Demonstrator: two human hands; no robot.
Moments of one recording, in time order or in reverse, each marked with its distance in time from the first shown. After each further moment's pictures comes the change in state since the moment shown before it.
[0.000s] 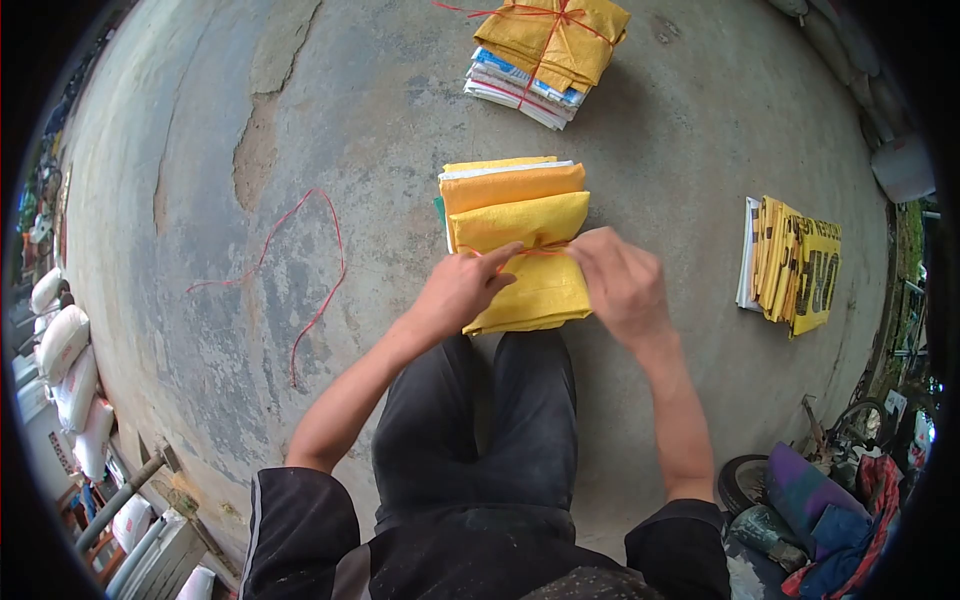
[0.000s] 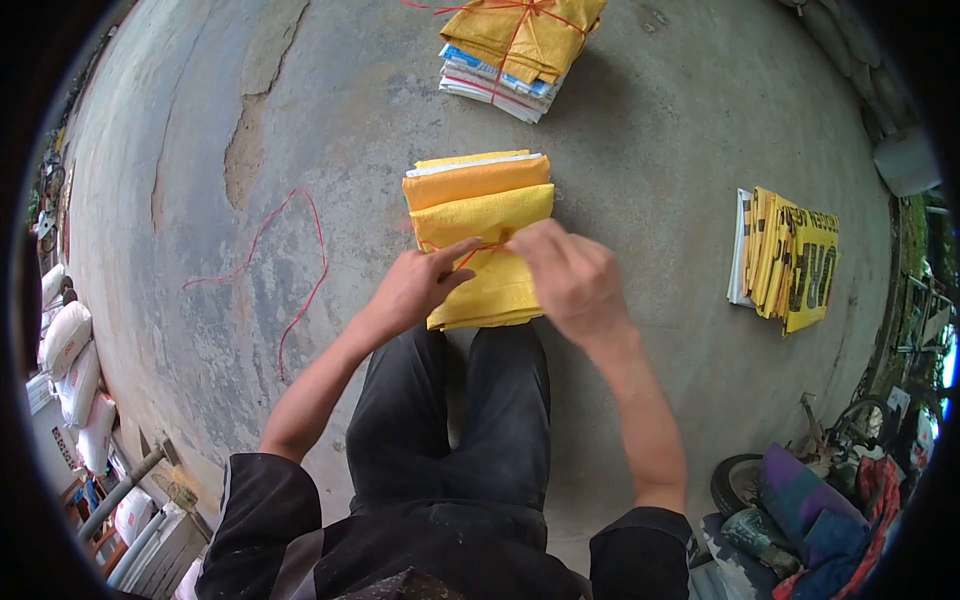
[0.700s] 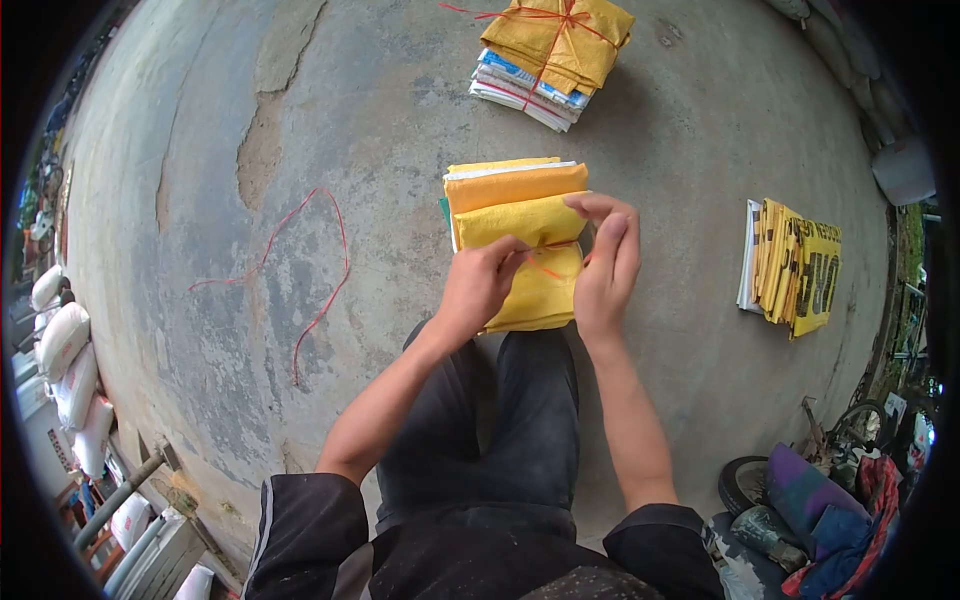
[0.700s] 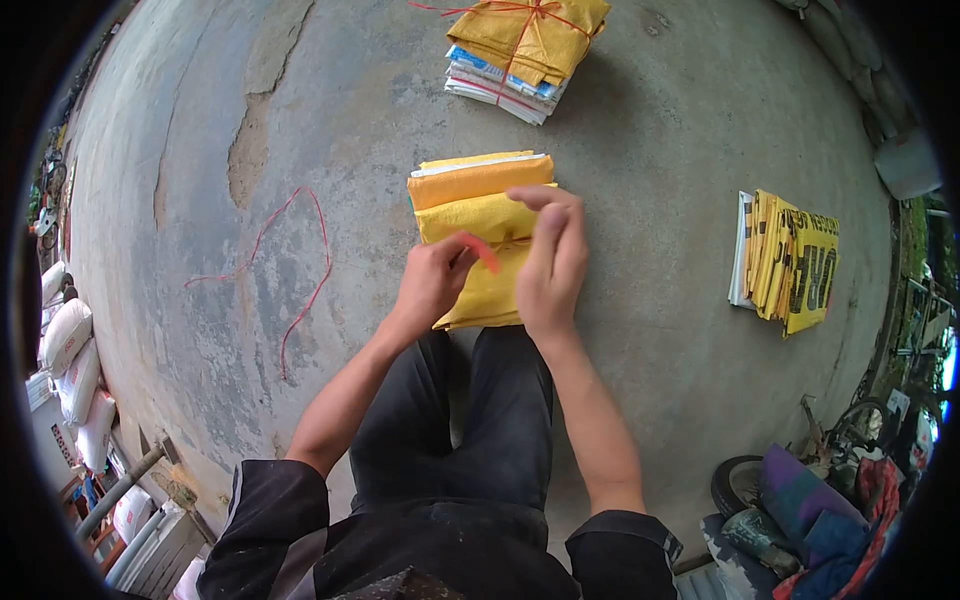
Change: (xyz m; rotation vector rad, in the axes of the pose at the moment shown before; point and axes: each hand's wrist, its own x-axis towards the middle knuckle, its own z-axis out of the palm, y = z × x) left_hand 0.009 0.012 0.017 -0.263 0.289 -0.071; right_hand 0.021 -0.026 0.050 0.699 0.607 0.434
